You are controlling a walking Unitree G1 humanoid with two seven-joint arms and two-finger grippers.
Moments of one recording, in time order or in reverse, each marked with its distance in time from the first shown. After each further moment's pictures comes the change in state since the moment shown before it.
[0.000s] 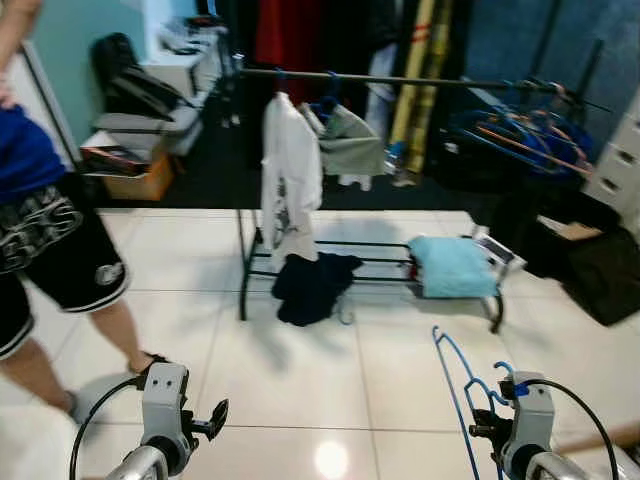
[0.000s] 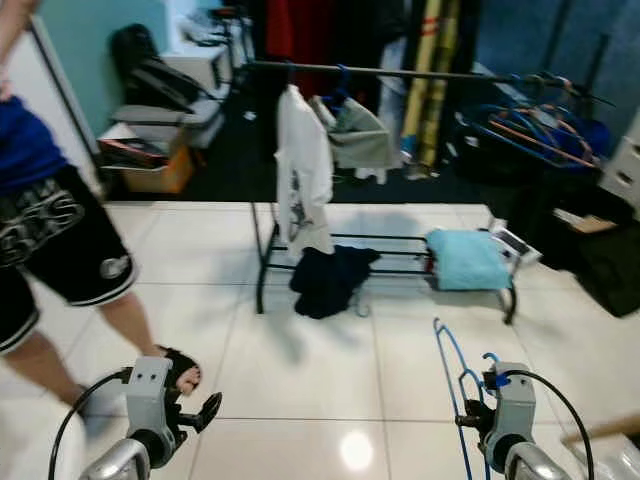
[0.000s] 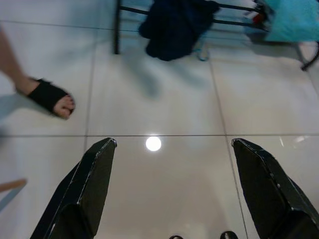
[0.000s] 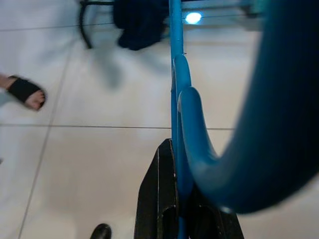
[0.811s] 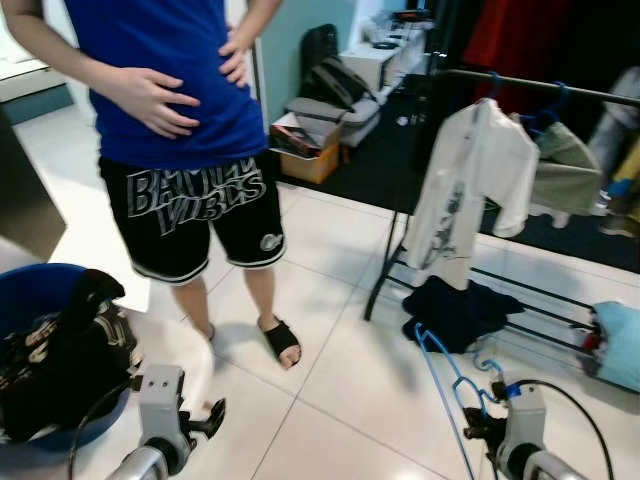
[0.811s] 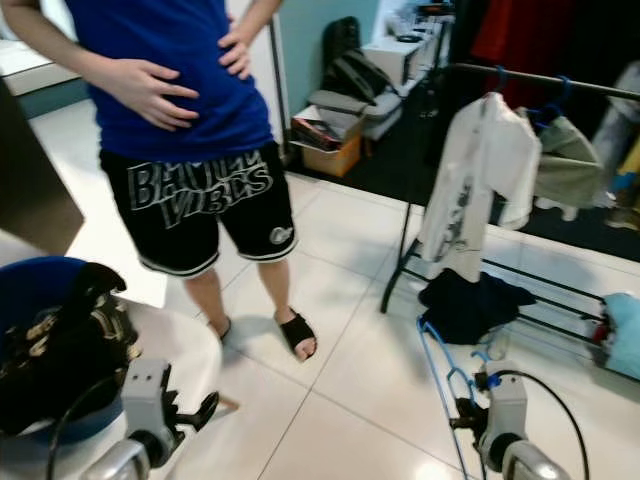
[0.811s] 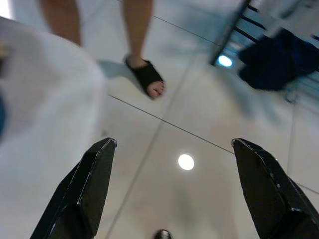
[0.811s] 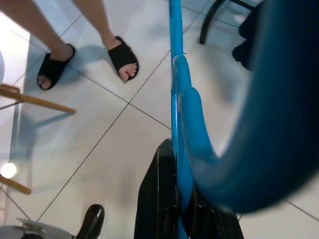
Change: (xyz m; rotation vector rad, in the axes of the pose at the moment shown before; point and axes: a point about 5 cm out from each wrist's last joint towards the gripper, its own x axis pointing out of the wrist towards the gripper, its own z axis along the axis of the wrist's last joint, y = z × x) left arm -0.002 0.001 0.006 -0.004 -0.028 0.013; right arm -0.001 0.006 -0.002 -0.044 -0.001 0.065
